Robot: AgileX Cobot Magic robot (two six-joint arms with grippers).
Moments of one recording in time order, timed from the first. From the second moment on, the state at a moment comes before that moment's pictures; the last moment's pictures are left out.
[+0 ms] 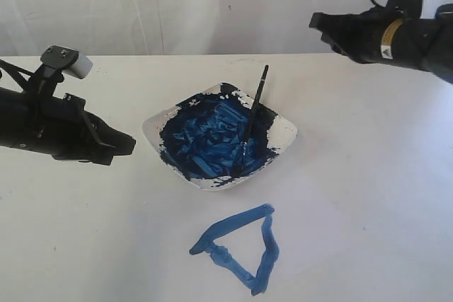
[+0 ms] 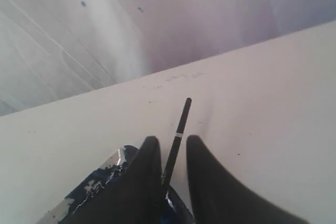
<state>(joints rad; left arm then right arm) -0.23 1.47 -0.79 -1.22 0.64 1.38 0.27 1.72 -1.08 -0.88 -0.29 1.24</state>
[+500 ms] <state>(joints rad) -0.23 1.47 -0.79 -1.22 0.64 1.38 0.27 1.07 -0.73 -1.04 -0.11 1.24</state>
